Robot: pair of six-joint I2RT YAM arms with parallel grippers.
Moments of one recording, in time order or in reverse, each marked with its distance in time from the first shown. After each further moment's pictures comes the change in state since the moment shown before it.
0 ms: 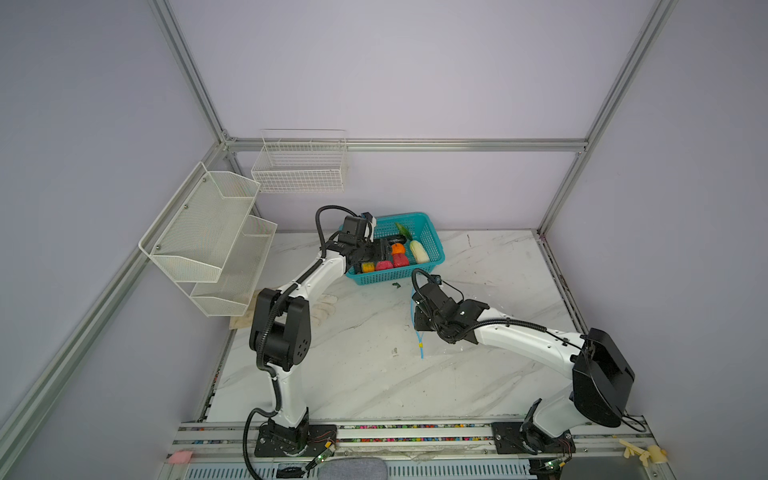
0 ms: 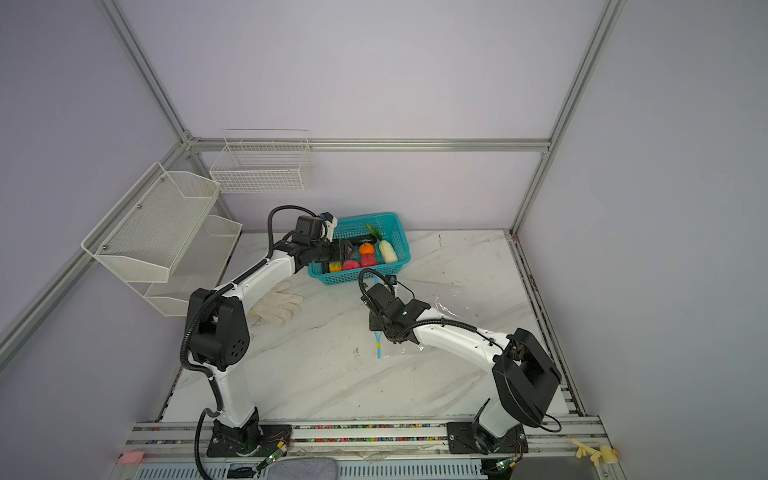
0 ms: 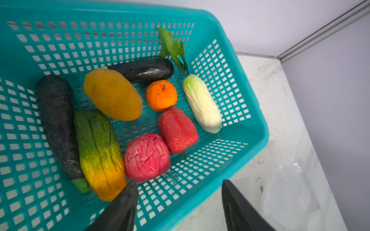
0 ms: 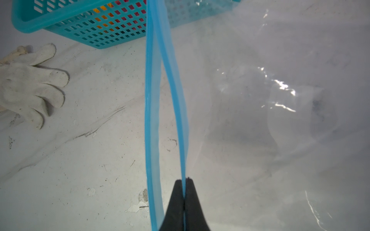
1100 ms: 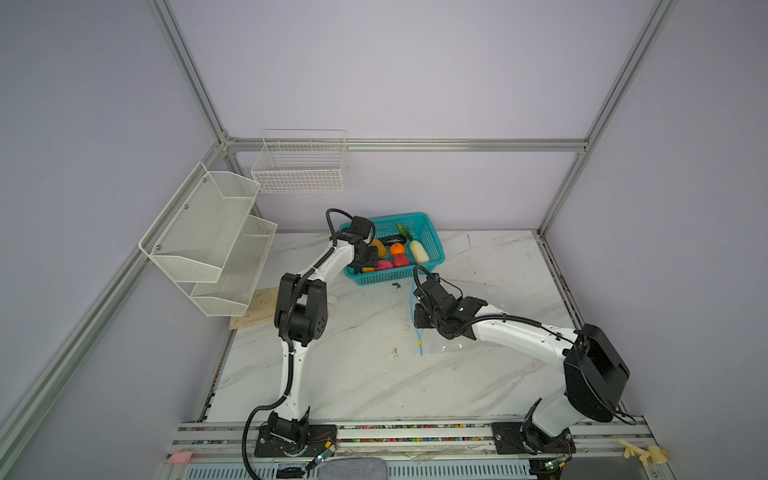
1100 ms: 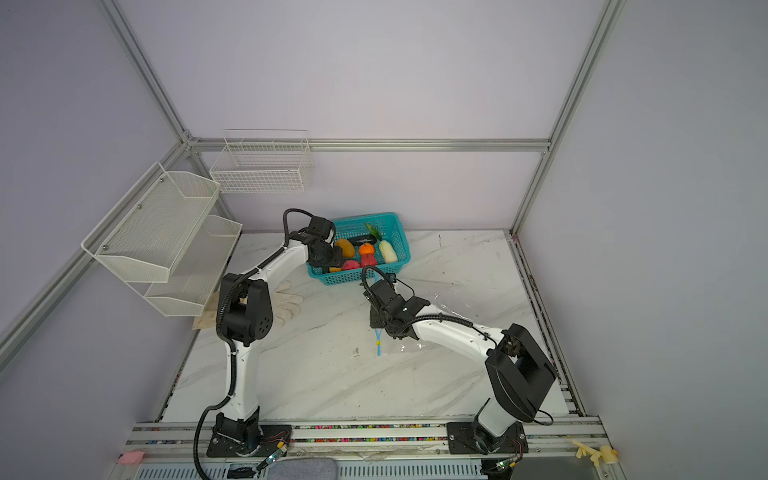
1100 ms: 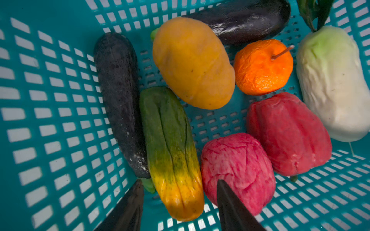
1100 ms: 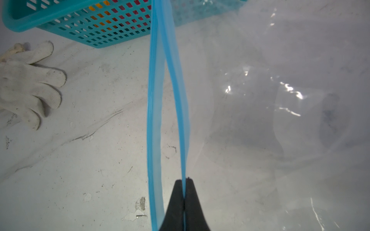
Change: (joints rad) left arm 0.031 0.275 0.296 -0.320 -0.245 0.107; right arm -0.035 0.037 0.000 0.045 -0.051 -0.046
